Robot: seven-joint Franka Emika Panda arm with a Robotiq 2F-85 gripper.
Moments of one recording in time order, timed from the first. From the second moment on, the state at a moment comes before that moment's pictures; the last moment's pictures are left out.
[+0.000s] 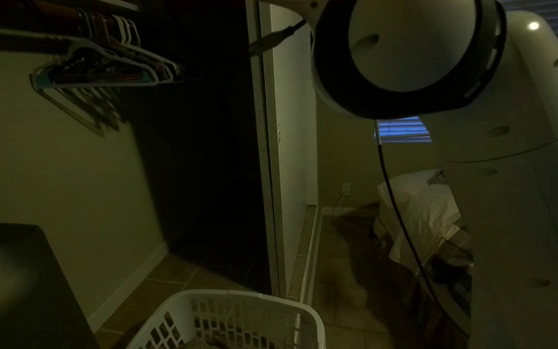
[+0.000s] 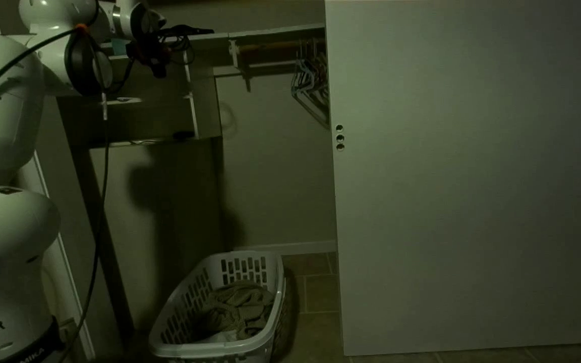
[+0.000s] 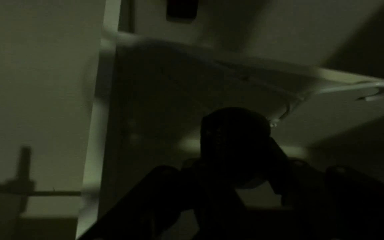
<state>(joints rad) 0.62 0.42 0.28 -0.84 0.04 2.22 -0.21</state>
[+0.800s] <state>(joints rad) 0.62 0.09 0.14 -1.24 -0.19 2.22 0.21</state>
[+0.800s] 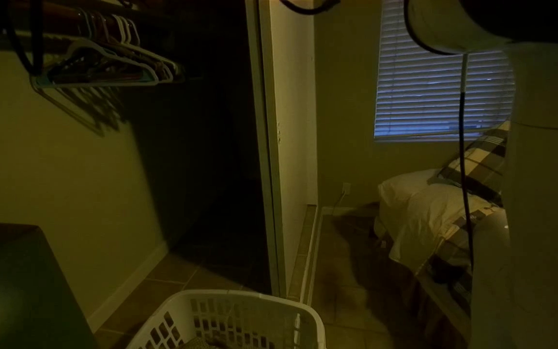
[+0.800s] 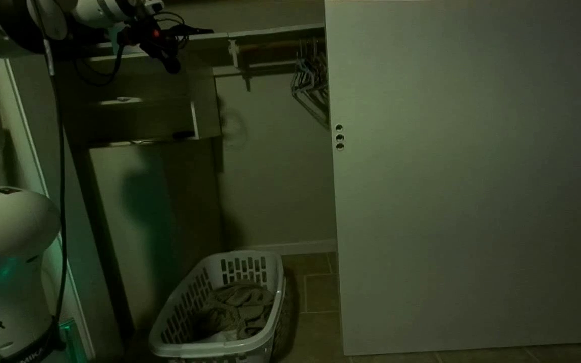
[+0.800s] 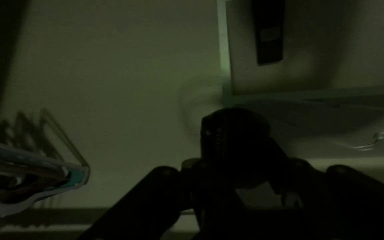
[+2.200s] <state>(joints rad) 0.54 0.25 0.30 -1.10 -0.23 2.81 -0.11</state>
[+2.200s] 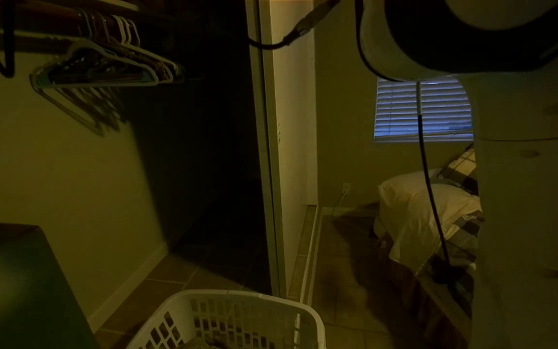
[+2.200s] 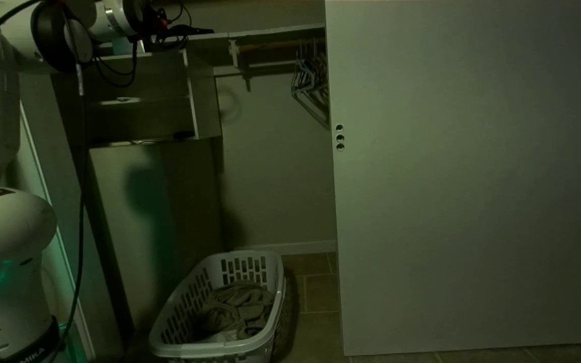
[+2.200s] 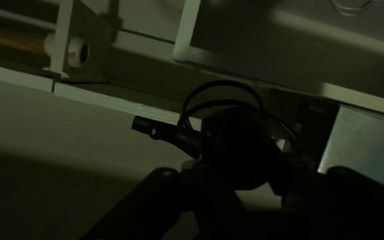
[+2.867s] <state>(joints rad) 0.52 0.45 0.39 -0.79 -0.17 2.62 -0.35</state>
